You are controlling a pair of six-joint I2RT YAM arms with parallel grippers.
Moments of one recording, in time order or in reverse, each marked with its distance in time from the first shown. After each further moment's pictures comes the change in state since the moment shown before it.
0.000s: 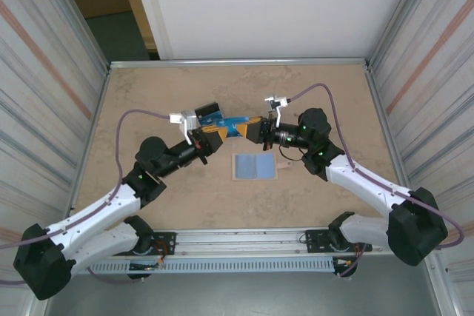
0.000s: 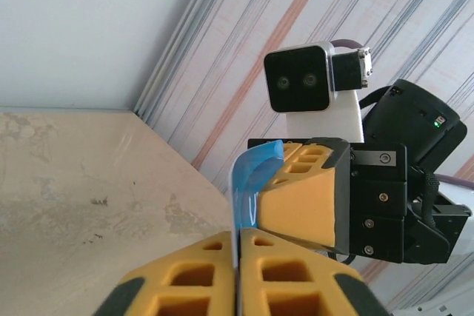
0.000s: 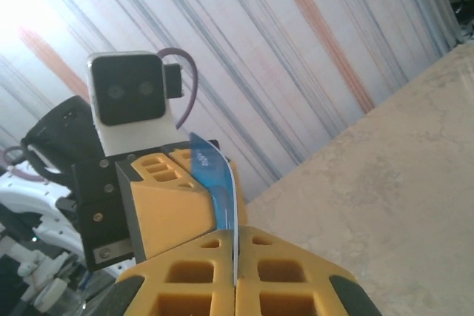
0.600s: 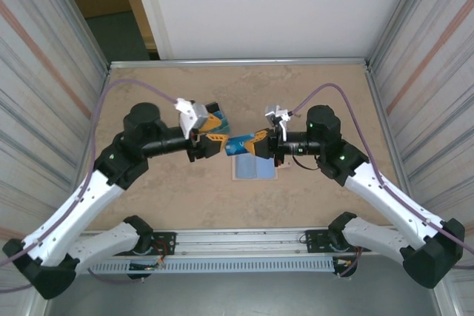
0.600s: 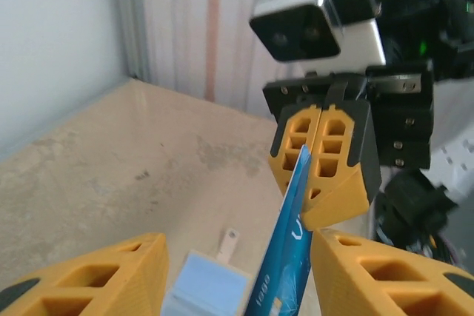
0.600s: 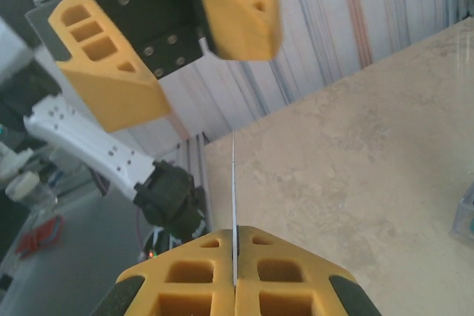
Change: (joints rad) left arm 0.044 0.071 0.536 -0.853 0.257 0.657; right arm 0.040 -0.207 0.159 -0.682 -0.036 -0.446
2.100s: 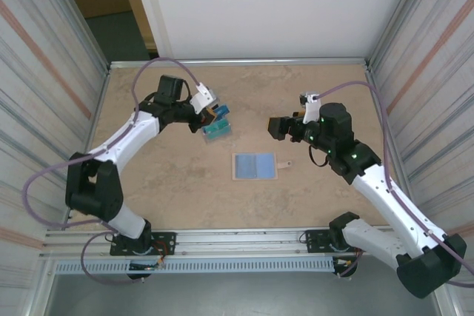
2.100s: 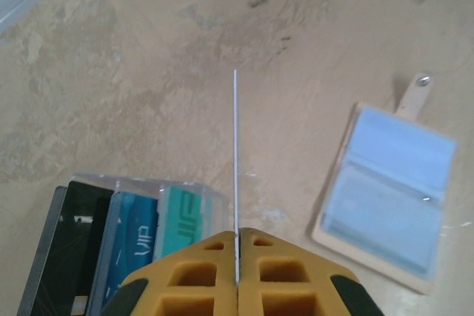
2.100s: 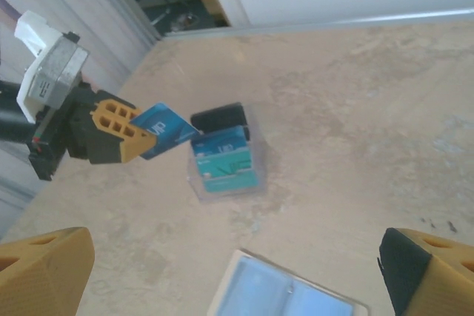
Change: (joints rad) left arm 0.351 0.616 0.132 -0.061 0.028 0.481; right arm -0.166 -0.031 0.004 -0.201 0.639 0.149
